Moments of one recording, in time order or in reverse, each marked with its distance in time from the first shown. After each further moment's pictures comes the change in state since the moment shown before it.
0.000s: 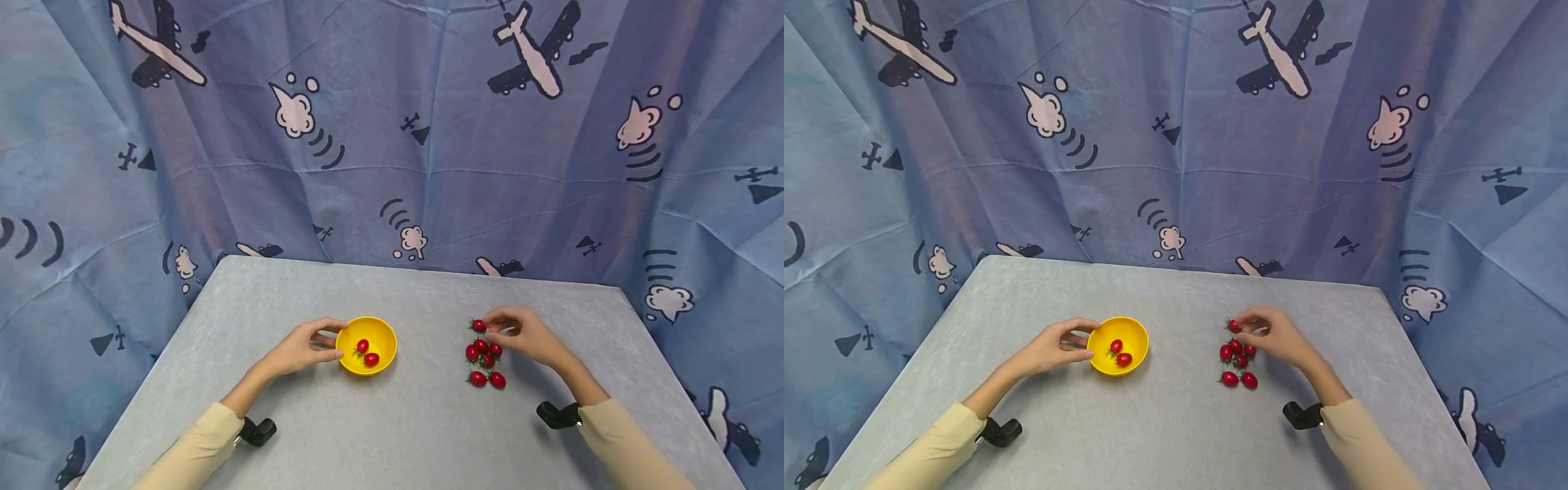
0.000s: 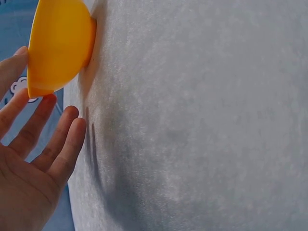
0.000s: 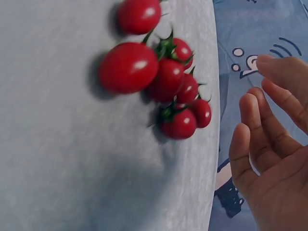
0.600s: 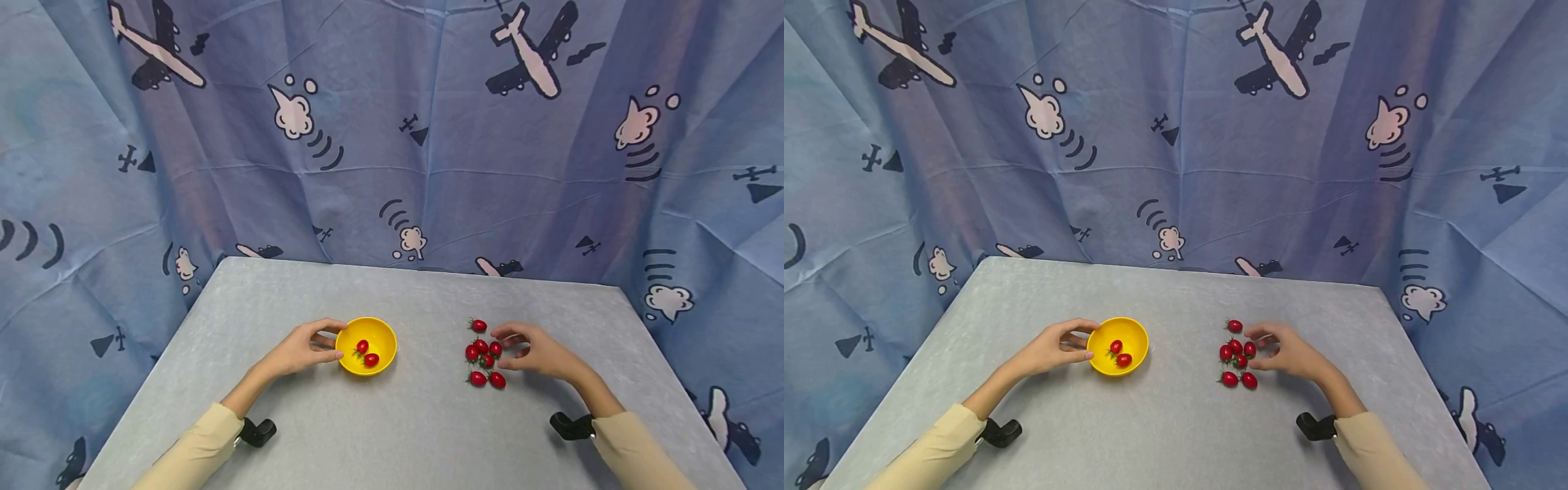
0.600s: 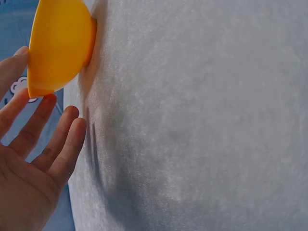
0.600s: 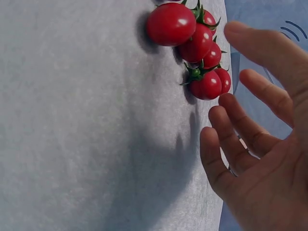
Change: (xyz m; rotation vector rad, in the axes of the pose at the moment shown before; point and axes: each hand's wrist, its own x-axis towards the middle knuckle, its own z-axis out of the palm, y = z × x) left_hand 0.000 0.000 0.000 0.012 -0.008 0.008; right_hand -0.026 0.017 -0.011 0.006 -0.159 0.116
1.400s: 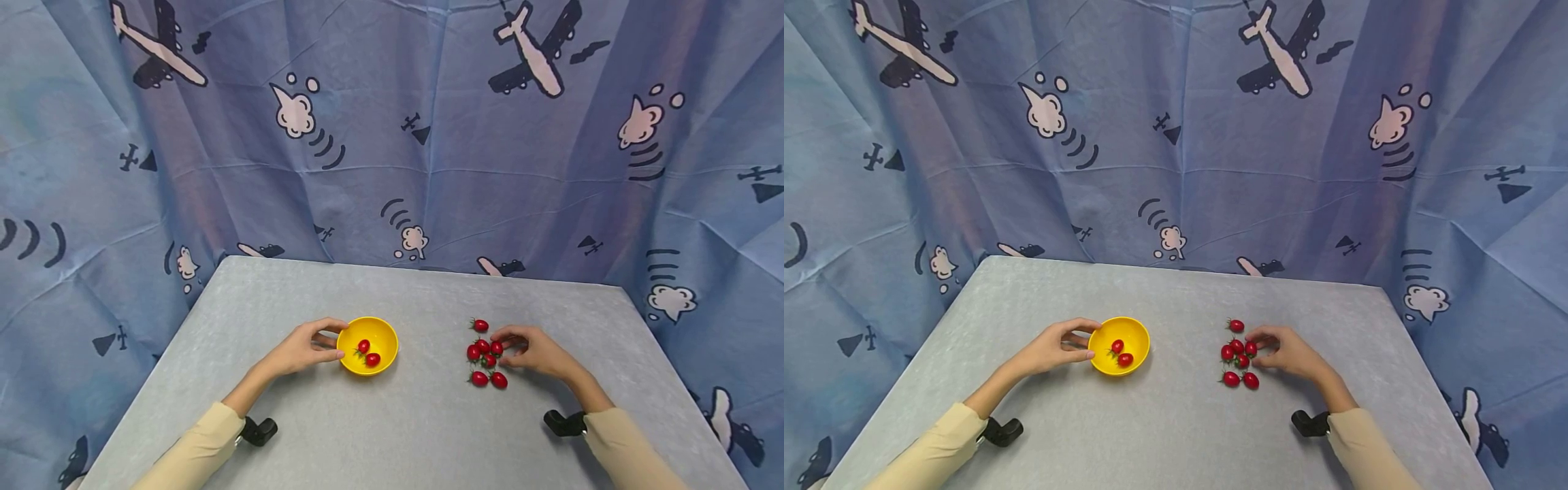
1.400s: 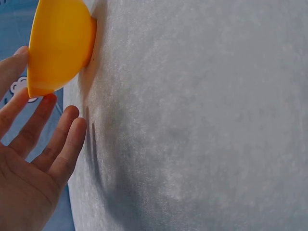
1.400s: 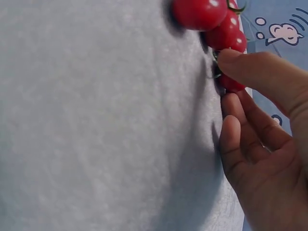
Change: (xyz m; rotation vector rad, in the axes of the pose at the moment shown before) left_hand 0.000 -0.002 -0.001 -0.030 -0.001 0.015; right_hand 0.007 0.023 0.006 -0.044 0.032 -0.003
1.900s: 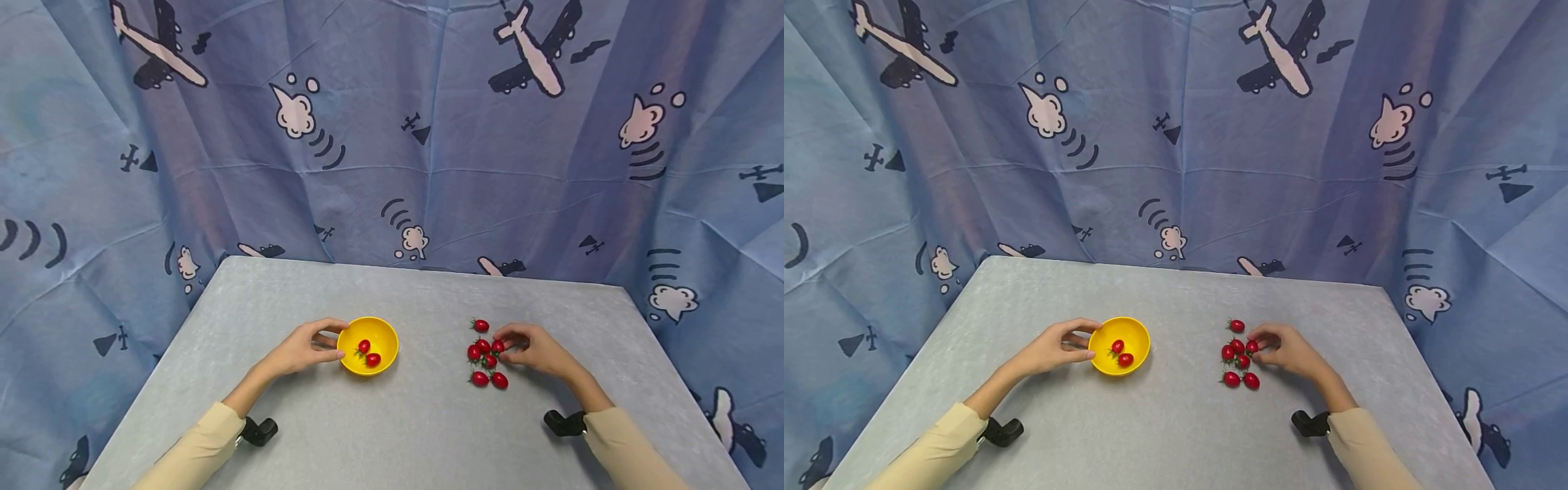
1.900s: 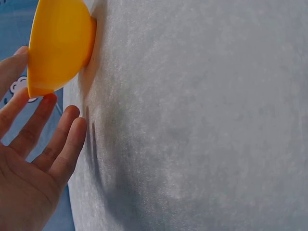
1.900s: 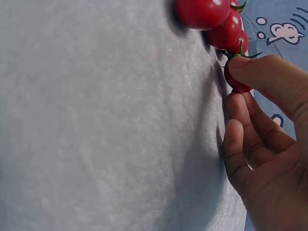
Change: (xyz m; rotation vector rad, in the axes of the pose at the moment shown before) left_hand 0.000 0.003 0.001 -0.008 0.002 -0.040; right_hand 0.003 0.006 0.001 -0.006 0.027 -0.028
